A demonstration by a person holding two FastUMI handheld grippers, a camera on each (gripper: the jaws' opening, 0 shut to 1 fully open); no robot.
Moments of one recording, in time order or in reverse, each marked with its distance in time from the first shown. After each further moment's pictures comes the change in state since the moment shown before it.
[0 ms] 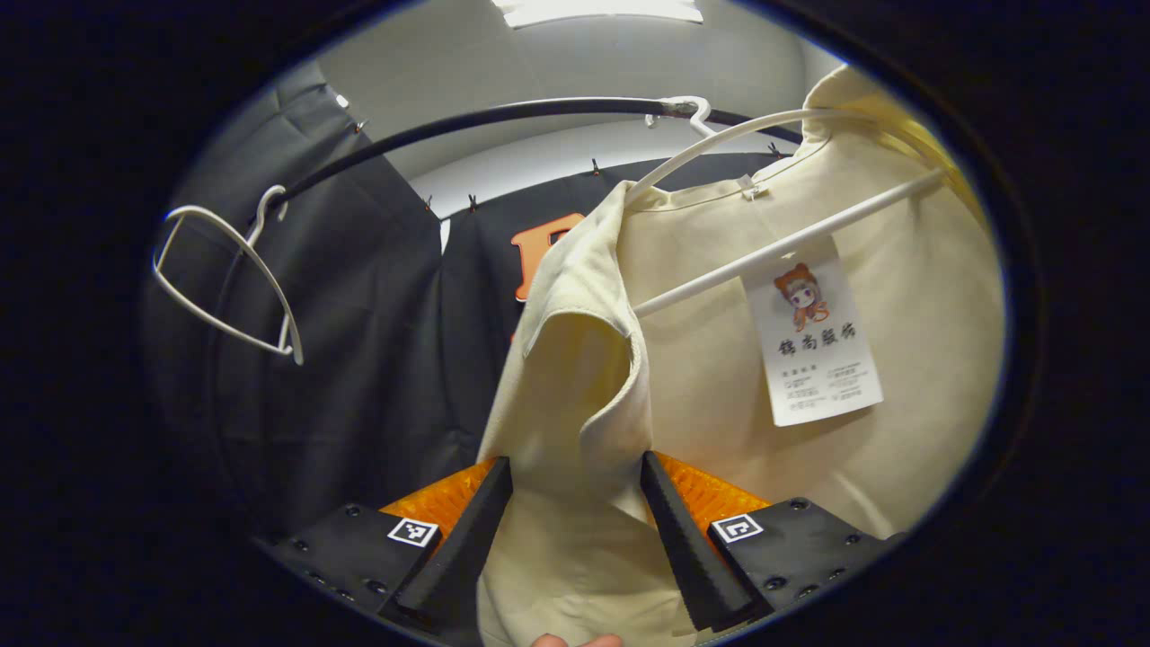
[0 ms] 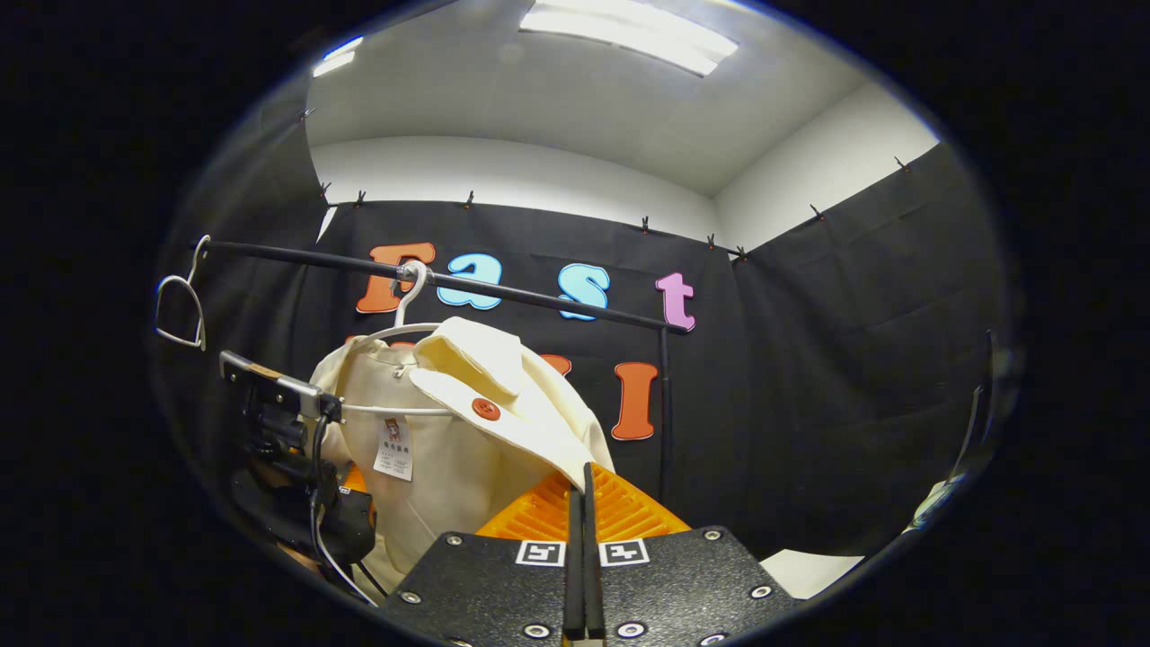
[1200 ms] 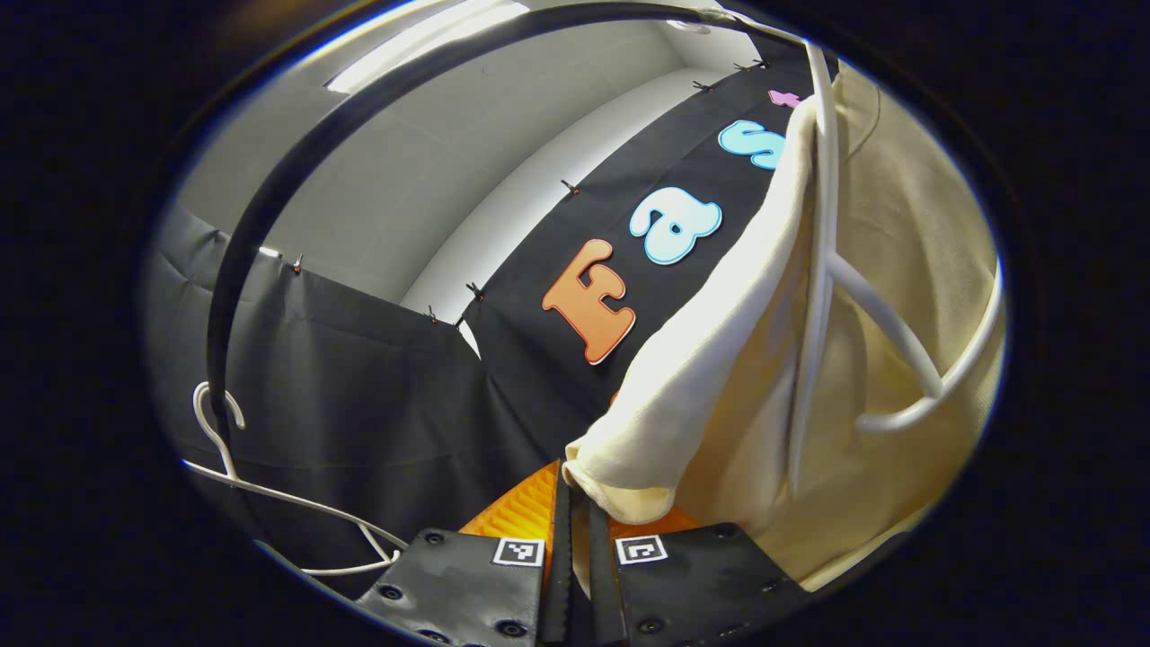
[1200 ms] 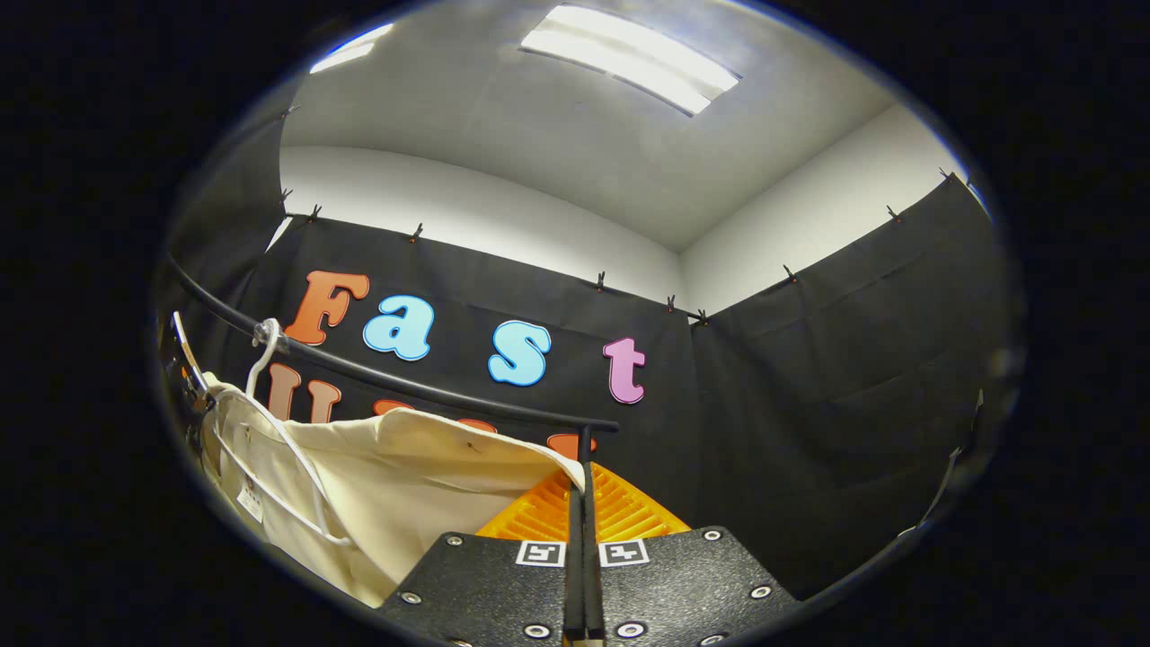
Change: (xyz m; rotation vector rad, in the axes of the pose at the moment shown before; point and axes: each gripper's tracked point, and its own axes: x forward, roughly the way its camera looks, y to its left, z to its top) left arm 0.142 0.122 0.077 0.480 -0.091 0.109; right arm 0.132 -0.109 0.097 -0.104 -0.163 -0.136
